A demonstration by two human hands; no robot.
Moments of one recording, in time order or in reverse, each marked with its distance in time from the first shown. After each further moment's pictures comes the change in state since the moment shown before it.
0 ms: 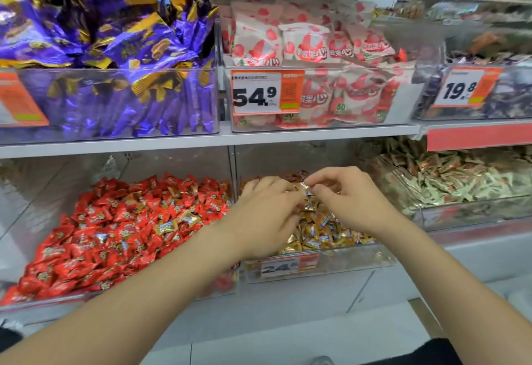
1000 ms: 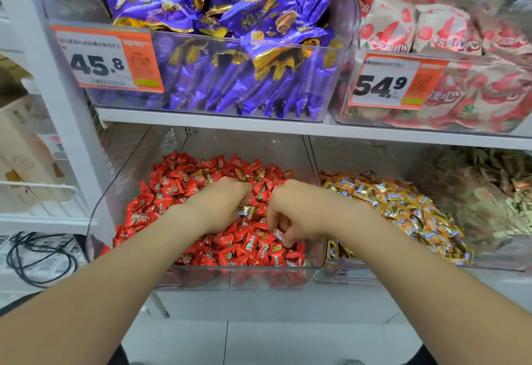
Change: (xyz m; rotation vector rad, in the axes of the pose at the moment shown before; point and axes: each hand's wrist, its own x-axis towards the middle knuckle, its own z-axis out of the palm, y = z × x) left_hand -0.096 -0.186 0.010 0.001 -0.163 -0.365; right_hand 0.049 -0.137 0.137 -0.573 -0.731 -0.445
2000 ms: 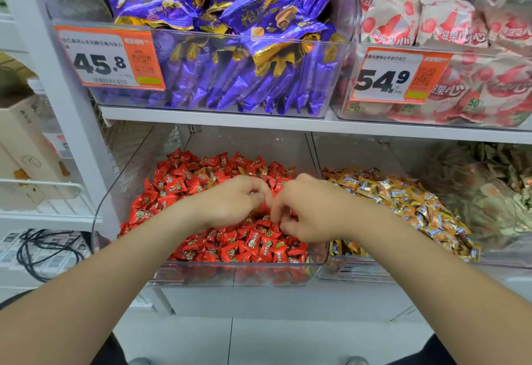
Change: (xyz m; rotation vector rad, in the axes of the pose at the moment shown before) left_hand -0.017 0.034 -0.024 -0.726 -0.103 -0.063; right_hand -0.017 -0.002 0.004 0.020 0.187 -0.024
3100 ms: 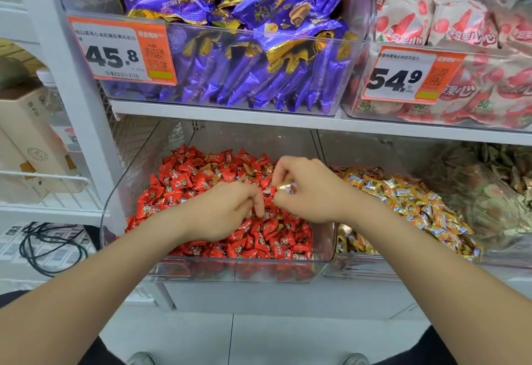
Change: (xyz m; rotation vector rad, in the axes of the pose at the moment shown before) left_hand -0.029 -0.017 -0.012 0.300 0.016 0.123; right_hand 0.020 -0.001 0.002 0.319 0.225 0.170
